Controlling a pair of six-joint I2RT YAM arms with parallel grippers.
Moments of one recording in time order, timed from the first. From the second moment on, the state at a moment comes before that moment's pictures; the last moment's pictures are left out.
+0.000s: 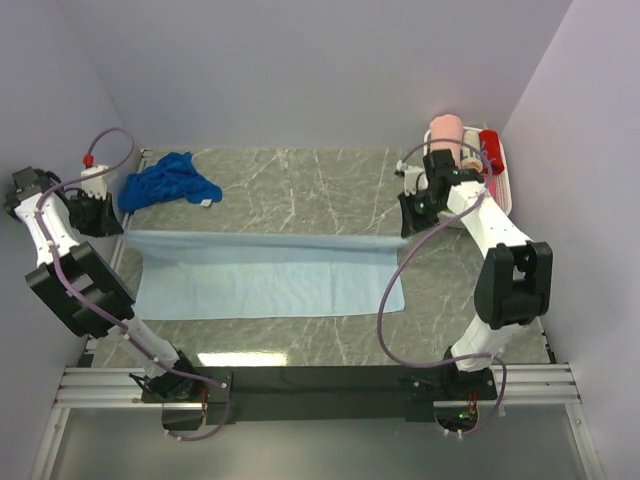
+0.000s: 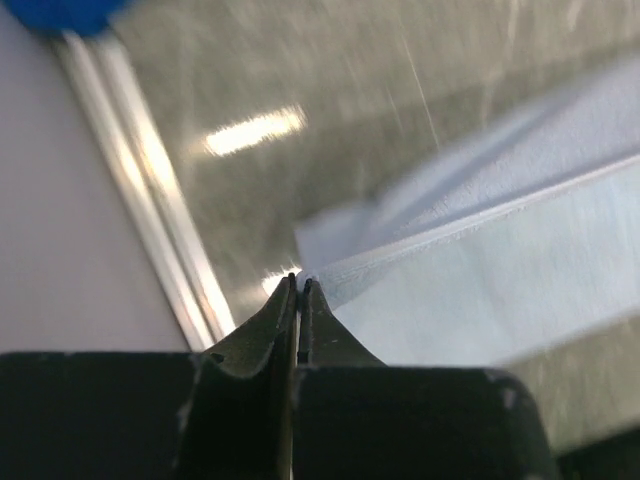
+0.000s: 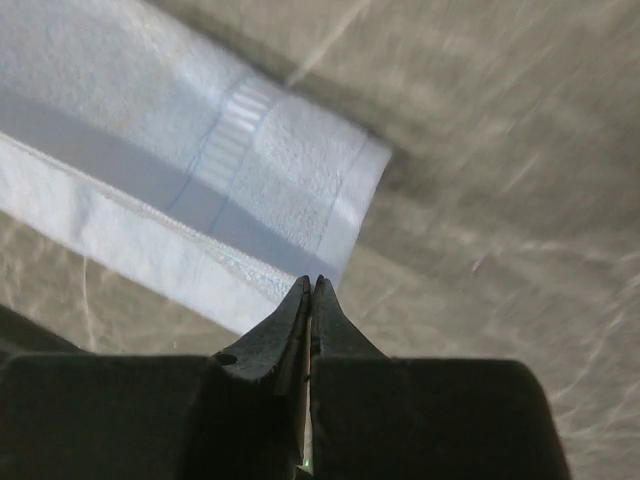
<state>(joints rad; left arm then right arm) 0.68 1.75 1.61 -1.04 0.61 0.83 0.12 1.71 1.44 -0.92 -0.32 -0.21</state>
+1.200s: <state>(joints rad) 0.82 1.66 1.25 -1.11 0.45 0.98 0.15 1.58 1.11 -0.95 -0.32 -0.22</state>
